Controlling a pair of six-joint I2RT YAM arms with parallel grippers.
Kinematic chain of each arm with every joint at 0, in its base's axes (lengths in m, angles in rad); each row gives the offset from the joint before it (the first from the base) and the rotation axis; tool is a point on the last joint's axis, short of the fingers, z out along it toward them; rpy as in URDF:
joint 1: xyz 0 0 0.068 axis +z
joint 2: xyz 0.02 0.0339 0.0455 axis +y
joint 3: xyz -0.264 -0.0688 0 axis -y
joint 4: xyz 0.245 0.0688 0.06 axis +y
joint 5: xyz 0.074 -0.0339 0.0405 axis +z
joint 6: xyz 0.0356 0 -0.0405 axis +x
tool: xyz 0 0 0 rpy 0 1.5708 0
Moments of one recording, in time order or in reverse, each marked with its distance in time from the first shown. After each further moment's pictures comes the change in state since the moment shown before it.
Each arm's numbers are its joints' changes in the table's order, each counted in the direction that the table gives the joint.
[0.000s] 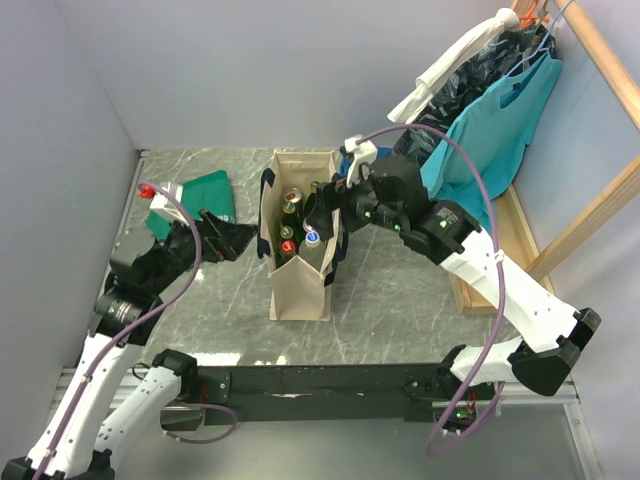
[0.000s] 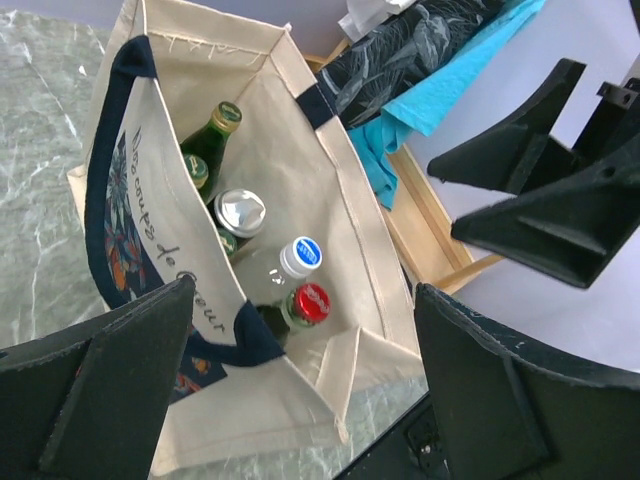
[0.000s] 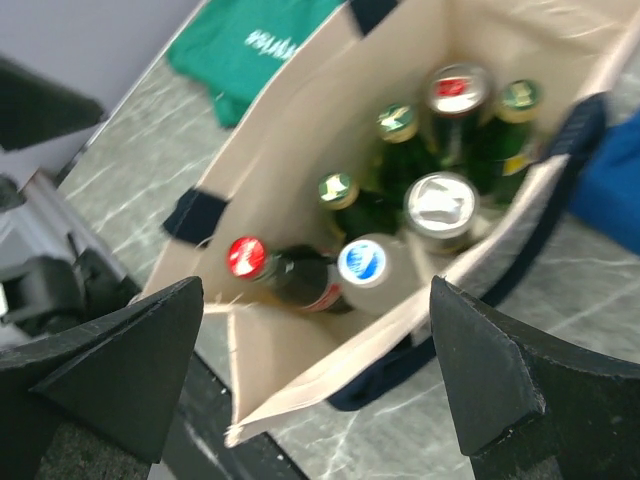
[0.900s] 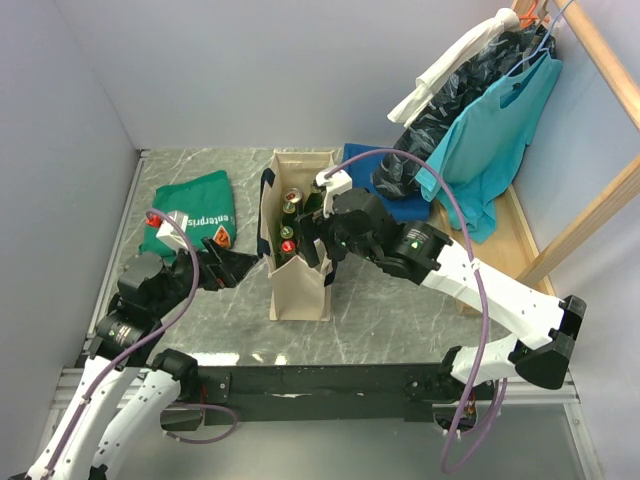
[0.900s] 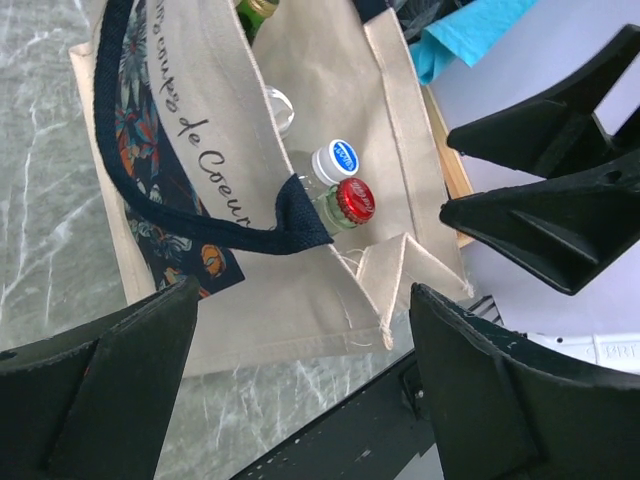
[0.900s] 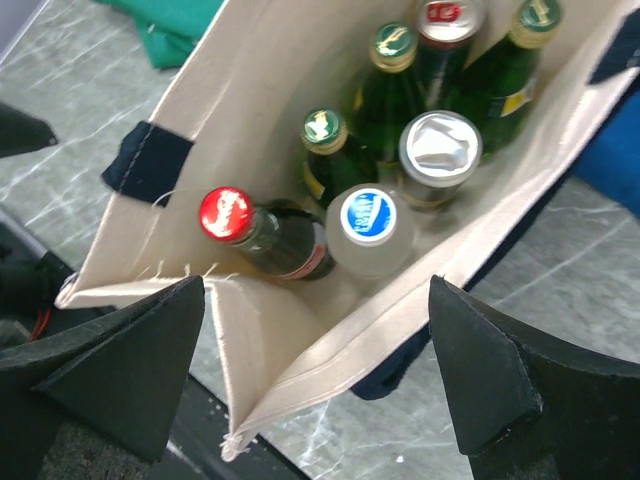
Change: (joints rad) left arm -0.042 -0.168 -0.143 0.153 0.028 -0.058; right arm 0.212 0.020 -0.097 0.015 -0.268 0.009
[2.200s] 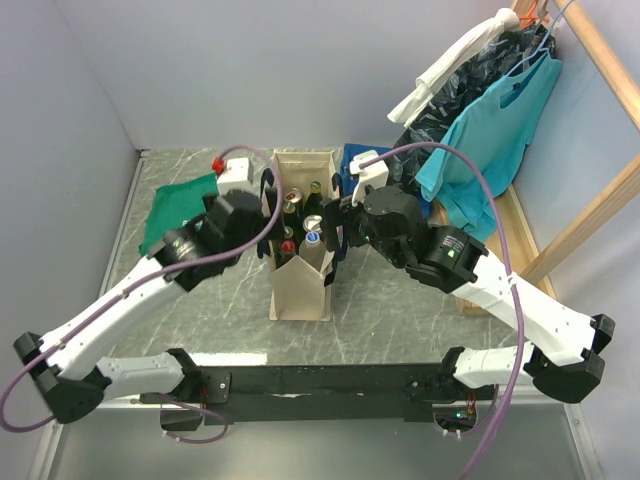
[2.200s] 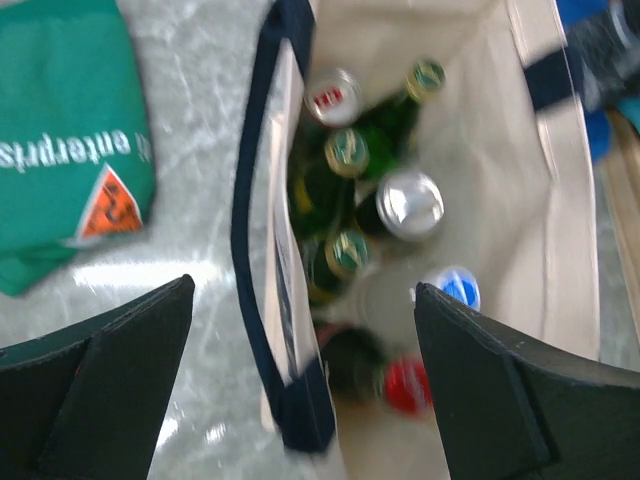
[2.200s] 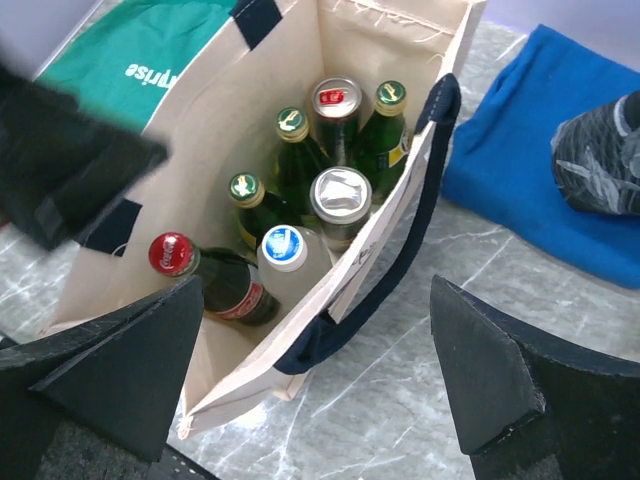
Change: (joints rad) left arm -0.421 0.679 0.578 0.263 0.842 0.108; right arm 0.003 -0.125 0.017 -0.002 -0.214 -0.039
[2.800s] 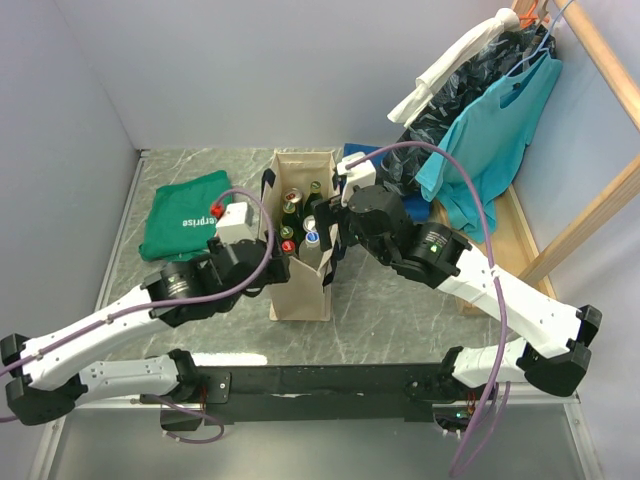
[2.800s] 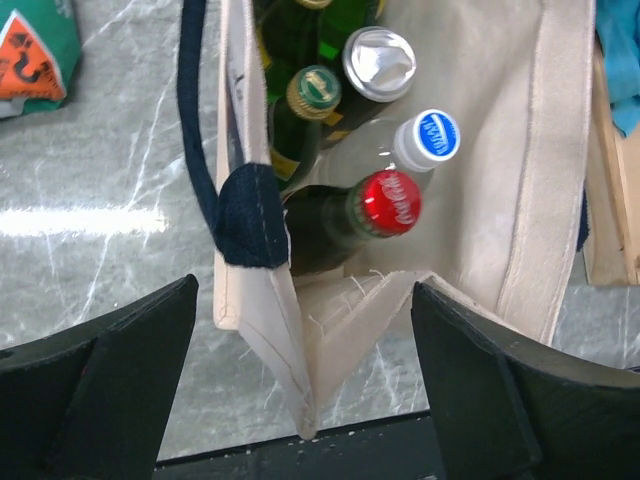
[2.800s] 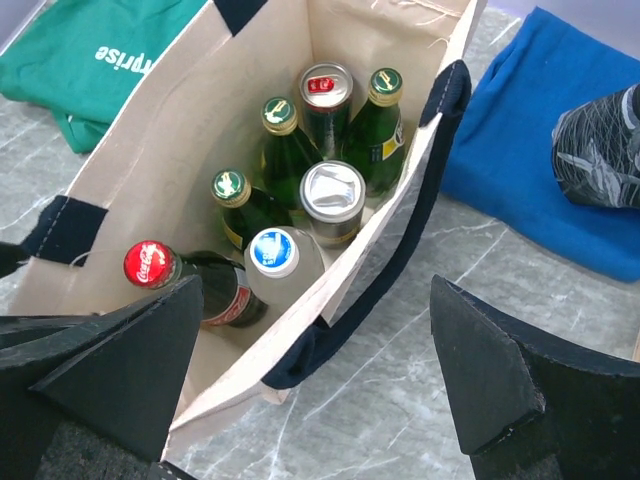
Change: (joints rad) left arm -0.290 -0.161 -0.180 0.134 0.085 -0.324; right arm 0.000 0.060 -0.001 -0.008 -0.026 -0.003
